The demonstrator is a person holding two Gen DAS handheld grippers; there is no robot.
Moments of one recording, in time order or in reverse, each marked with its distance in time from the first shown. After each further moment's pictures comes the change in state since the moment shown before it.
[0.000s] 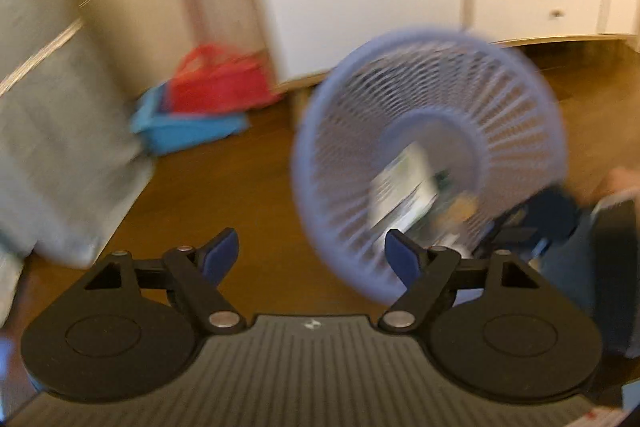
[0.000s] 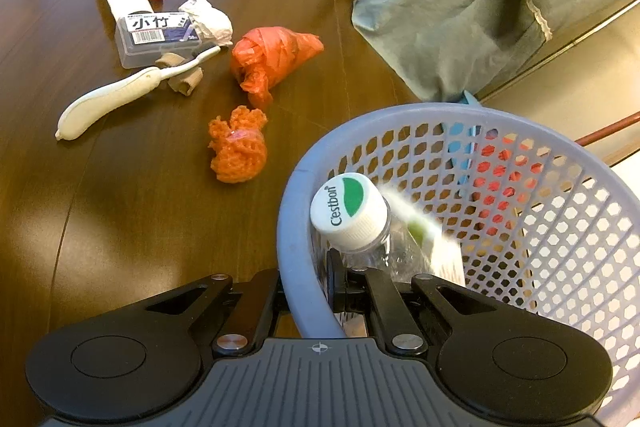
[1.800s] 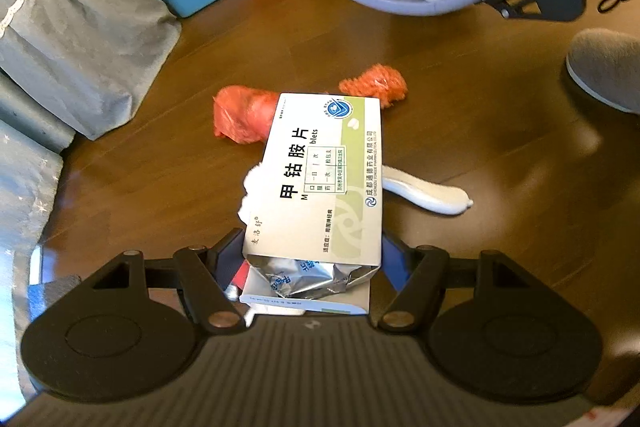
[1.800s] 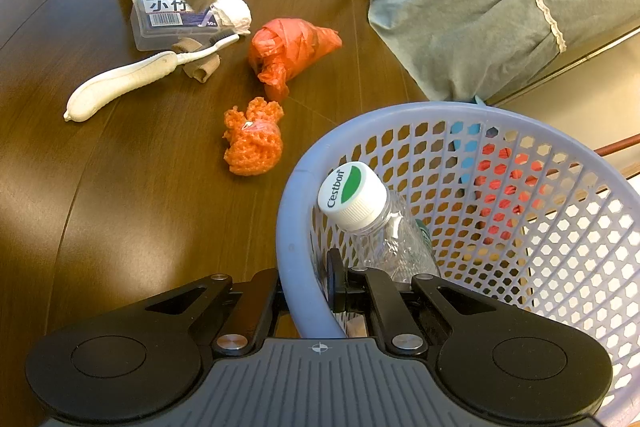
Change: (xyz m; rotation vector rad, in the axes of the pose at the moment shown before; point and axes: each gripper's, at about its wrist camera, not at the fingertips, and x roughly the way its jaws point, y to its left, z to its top) left arm -0.038 -0.004 -0.156 0.183 0.272 0.097; right arm 0.006 0.016 0.005 -0.072 0.026 -0.001
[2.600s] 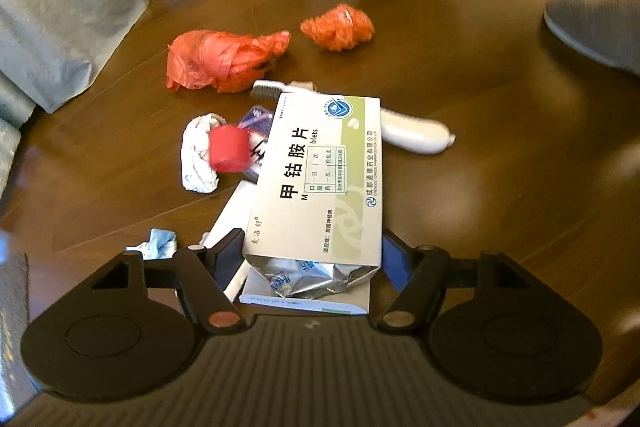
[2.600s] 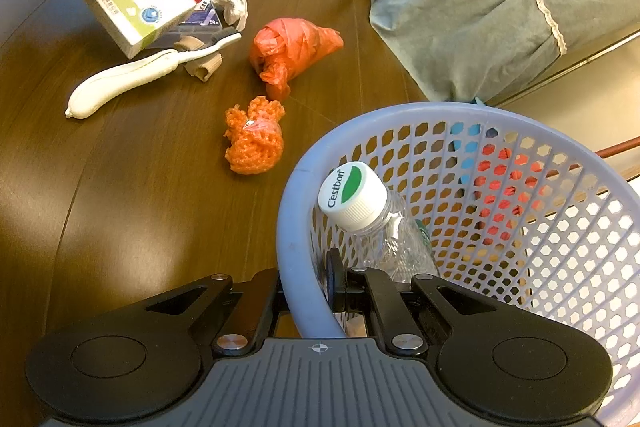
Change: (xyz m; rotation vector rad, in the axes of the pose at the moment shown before) left arm 0.043 -0.020 -0.063 -0.001 -0.035 -0.129; right arm 0.000 0.001 0.000 -0.005 0.000 -0.001
